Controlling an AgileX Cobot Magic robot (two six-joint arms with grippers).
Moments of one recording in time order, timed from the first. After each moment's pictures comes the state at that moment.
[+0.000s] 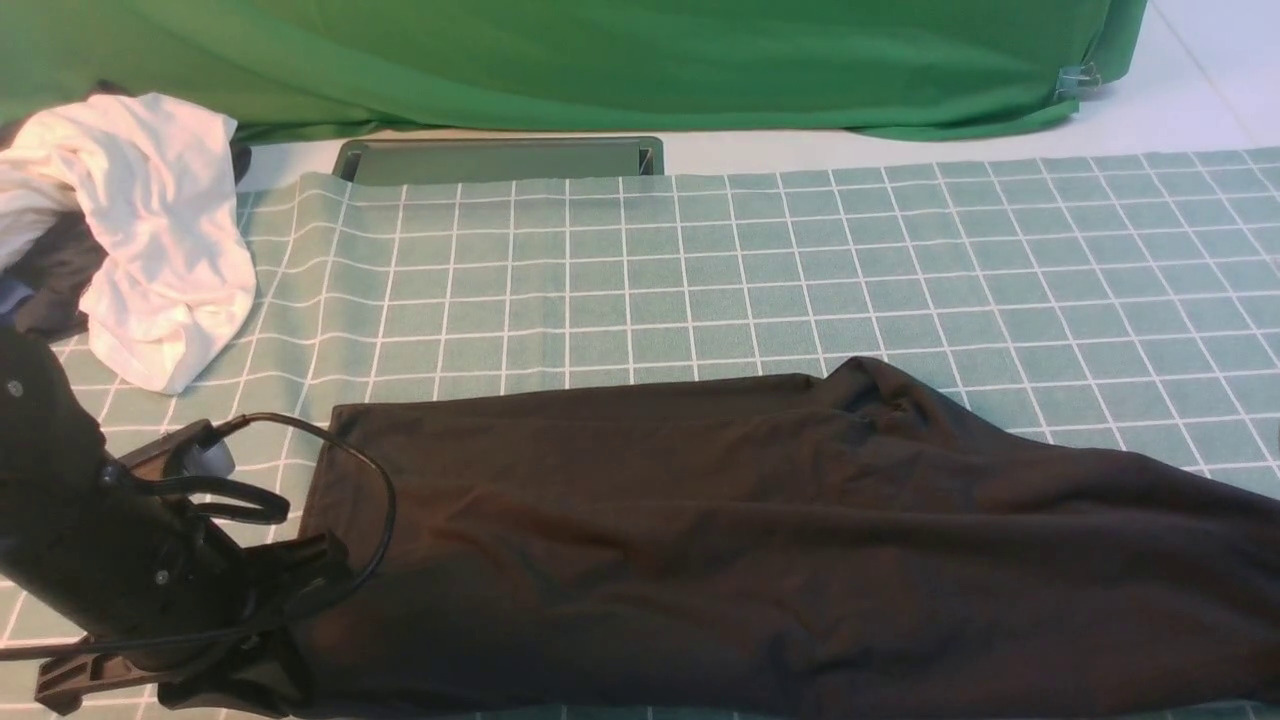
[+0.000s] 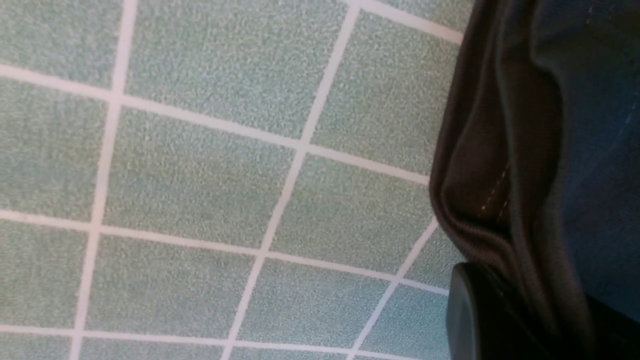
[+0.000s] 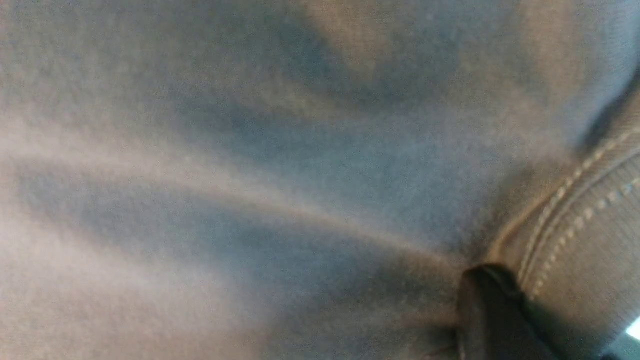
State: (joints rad) right arm -0.22 1.63 -0.83 -0.13 1.01 0.07; left arm -0.04 1.41 -0.69 -0.32 0.91 -0.13
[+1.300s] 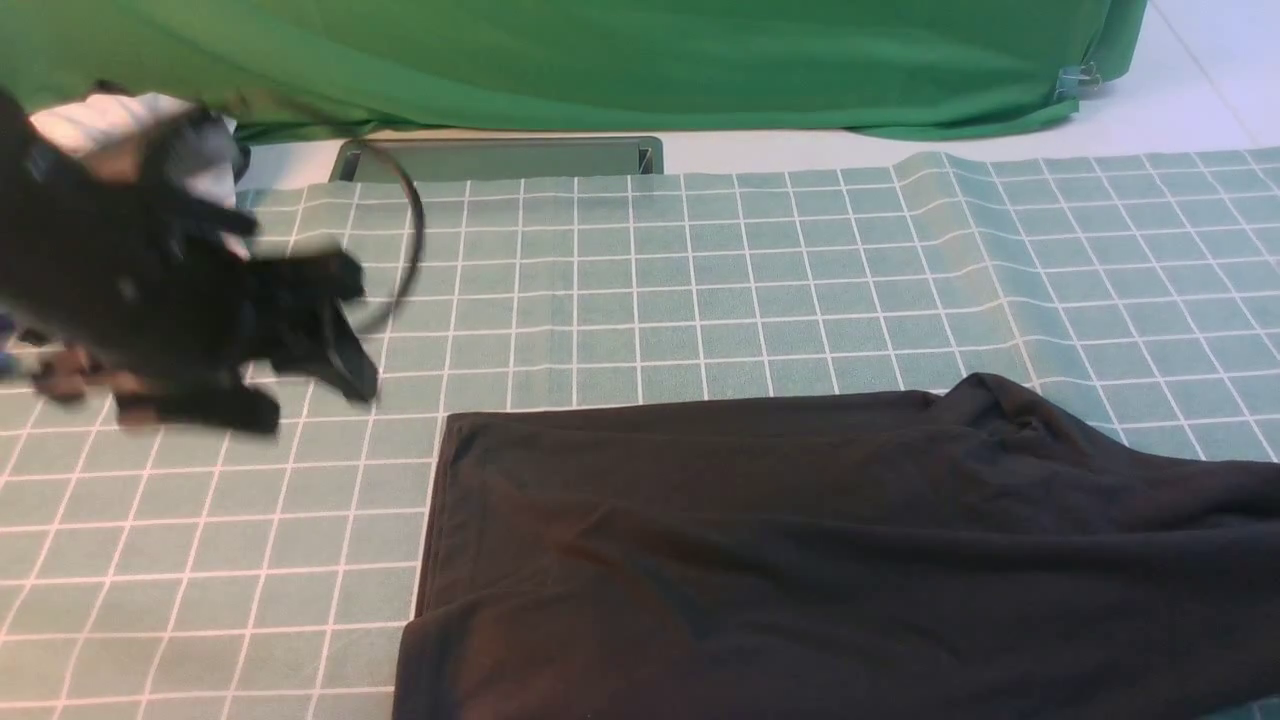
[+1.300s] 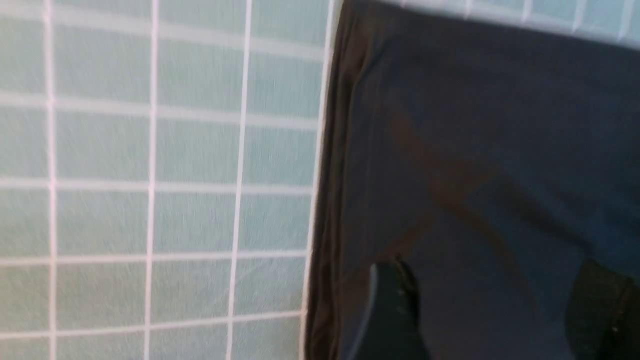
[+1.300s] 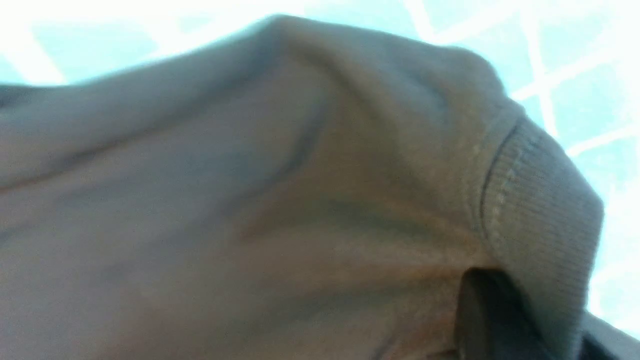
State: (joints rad) right arm -0.32 1.43 -0.99 -0.24 1.09 0.22; left arm -0.09 1.36 -1.21 -0.31 1.11 -0.10
